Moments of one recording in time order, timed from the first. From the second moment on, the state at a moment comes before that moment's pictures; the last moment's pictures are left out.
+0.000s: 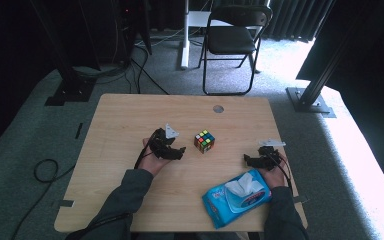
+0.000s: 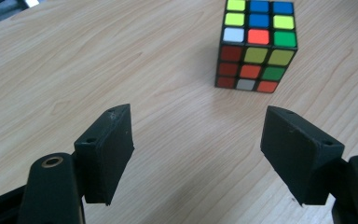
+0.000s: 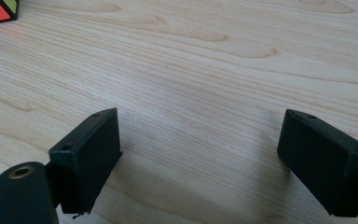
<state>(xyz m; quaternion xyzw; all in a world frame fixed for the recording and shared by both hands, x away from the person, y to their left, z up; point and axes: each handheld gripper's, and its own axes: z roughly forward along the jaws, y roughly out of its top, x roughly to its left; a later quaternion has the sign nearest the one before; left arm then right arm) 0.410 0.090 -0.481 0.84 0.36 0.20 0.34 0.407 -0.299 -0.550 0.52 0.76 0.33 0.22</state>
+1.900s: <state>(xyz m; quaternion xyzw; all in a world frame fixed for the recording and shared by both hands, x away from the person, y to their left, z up) 0.451 0.021 -0.488 0.86 0.33 0.15 0.37 0.407 -0.299 -0.550 0.51 0.76 0.33 0.22</state>
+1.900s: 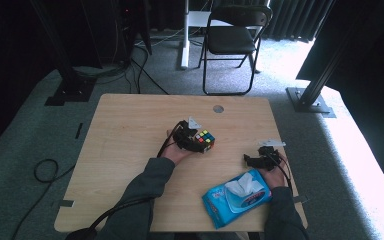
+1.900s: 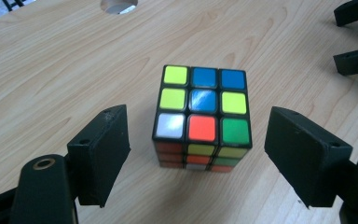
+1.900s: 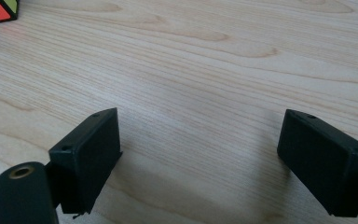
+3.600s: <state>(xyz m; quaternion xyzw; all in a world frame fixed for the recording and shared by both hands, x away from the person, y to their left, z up) 0.466 0.009 -0.500 0.86 0.34 0.12 0.35 0.407 -0.299 -0.550 0.51 0.76 0.33 0.22</state>
